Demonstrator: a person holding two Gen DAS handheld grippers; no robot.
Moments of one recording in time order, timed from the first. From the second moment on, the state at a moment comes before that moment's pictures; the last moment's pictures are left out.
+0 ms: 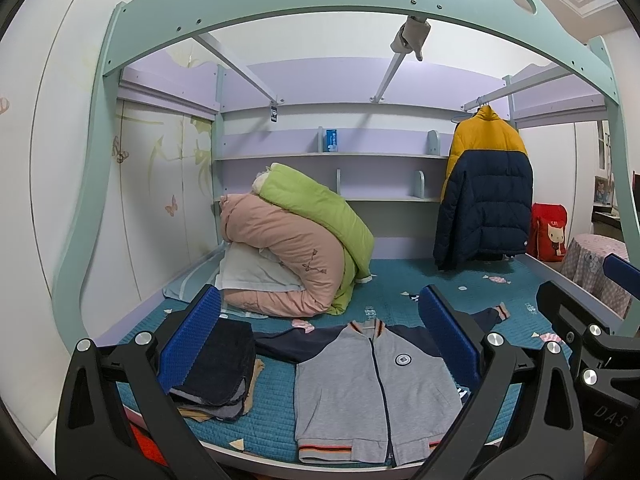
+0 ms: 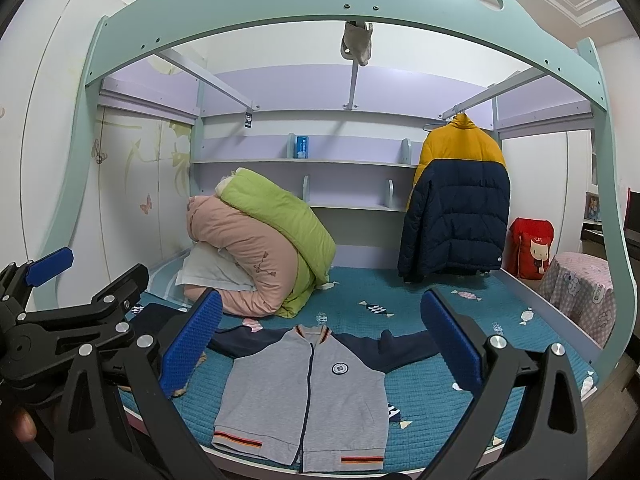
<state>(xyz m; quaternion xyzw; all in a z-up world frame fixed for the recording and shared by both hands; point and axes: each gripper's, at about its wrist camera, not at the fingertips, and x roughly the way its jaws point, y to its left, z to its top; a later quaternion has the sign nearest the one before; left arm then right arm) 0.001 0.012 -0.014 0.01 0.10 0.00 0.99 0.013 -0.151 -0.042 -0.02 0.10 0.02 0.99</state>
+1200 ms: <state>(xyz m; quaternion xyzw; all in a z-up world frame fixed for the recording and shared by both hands) 0.017 0.010 -0.024 0.02 0.12 0.01 0.99 0.031 -0.158 -0.051 -0.01 0.11 0.02 0.99</state>
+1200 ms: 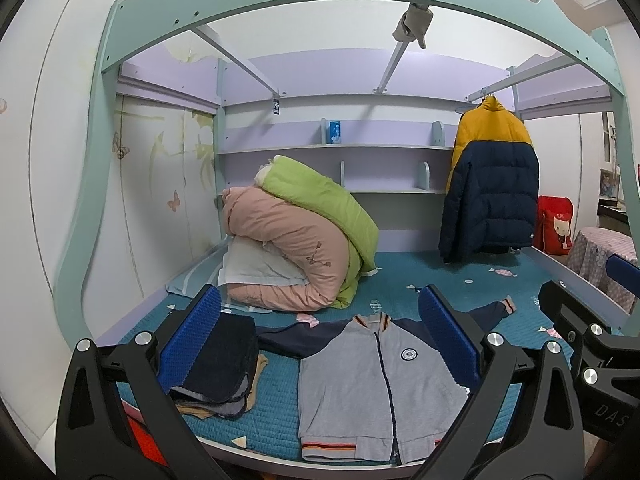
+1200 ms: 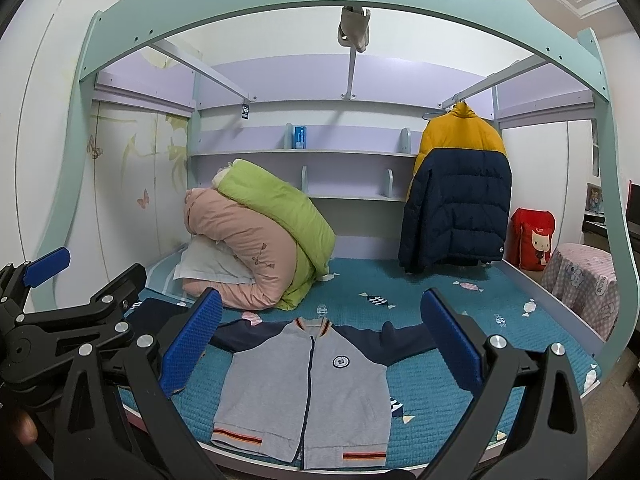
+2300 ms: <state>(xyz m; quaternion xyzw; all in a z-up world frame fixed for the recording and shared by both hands) 0.099 0.002 -0.062 0.04 0.17 0.03 0.98 0.107 -0.156 -0.083 -0.02 0.17 0.02 0.98</state>
